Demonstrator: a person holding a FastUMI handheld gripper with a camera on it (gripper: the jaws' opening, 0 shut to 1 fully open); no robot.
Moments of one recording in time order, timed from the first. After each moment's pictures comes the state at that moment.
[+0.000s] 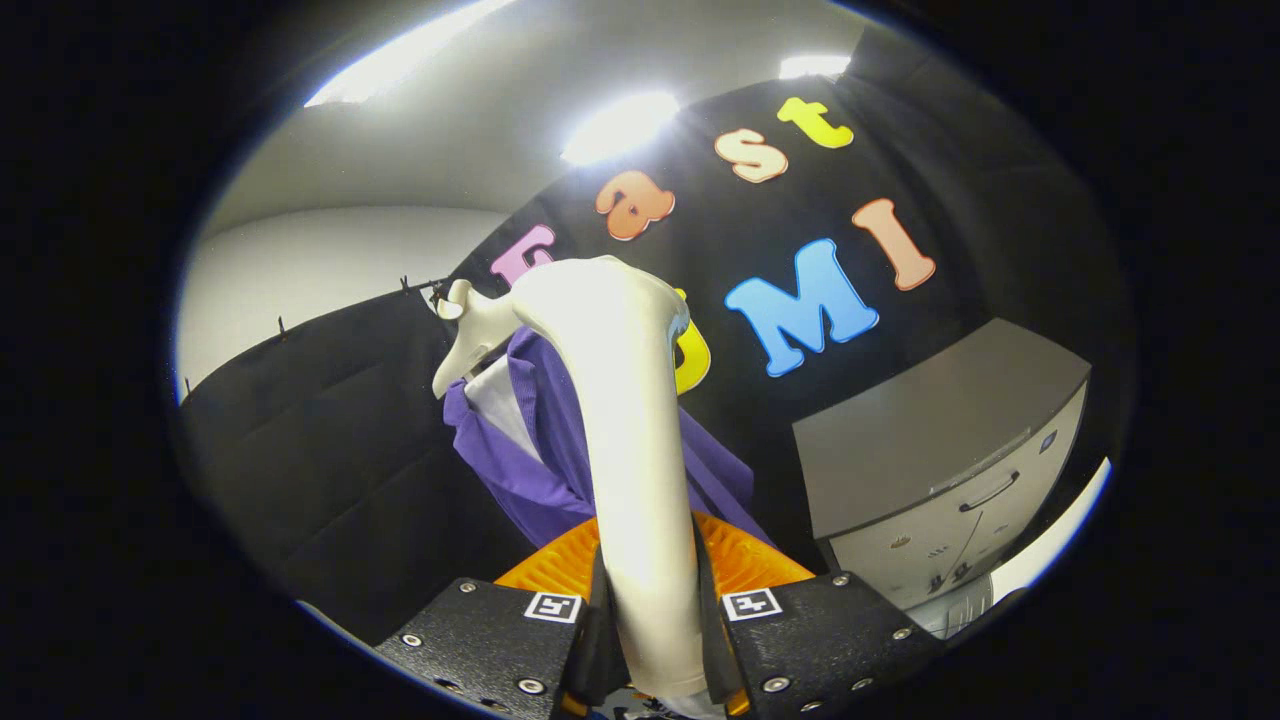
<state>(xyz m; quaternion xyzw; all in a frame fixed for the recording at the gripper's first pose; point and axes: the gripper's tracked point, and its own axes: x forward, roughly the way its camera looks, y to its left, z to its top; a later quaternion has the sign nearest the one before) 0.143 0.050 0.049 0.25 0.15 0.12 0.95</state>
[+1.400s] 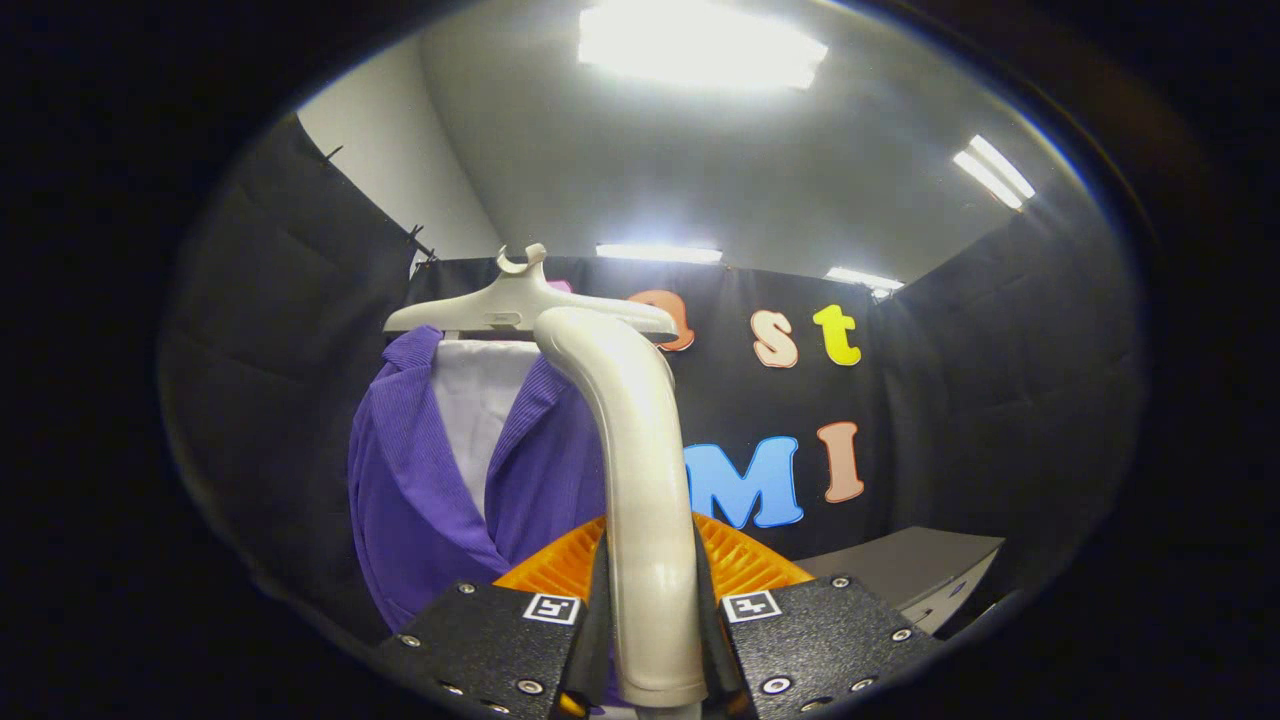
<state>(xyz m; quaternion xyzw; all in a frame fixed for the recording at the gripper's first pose) 0.212 0.152 0.016 -0.02 -0.06 -0.04 1.00</state>
